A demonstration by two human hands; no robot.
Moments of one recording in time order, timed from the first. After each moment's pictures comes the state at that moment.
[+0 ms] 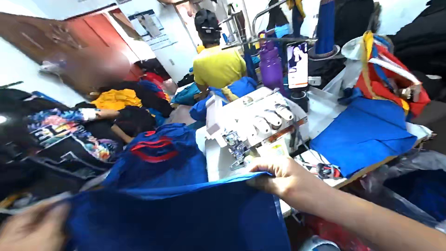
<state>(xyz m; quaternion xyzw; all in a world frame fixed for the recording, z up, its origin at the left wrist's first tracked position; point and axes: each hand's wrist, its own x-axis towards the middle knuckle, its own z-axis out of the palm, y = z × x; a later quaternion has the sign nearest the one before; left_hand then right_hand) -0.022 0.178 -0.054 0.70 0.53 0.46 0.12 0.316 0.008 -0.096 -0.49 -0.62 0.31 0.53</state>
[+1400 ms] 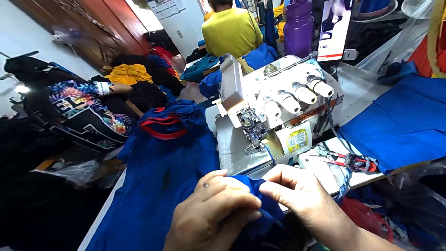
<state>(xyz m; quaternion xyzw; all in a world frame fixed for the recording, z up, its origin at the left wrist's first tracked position) 0.094 0.103 -0.098 0.92 0.12 0.32 0.22 0.270 0.017 -0.154 -0.45 -0.46 0.36 0.67</state>
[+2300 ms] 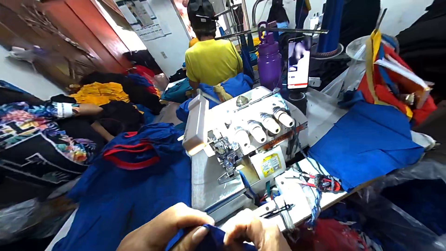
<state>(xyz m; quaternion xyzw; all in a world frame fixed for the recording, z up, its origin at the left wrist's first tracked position) 0.095 0.119 -0.077 0.89 0.13 0.26 0.36 0.252 0.008 -0.155 -0.39 -0.55 0.24 0.70</state>
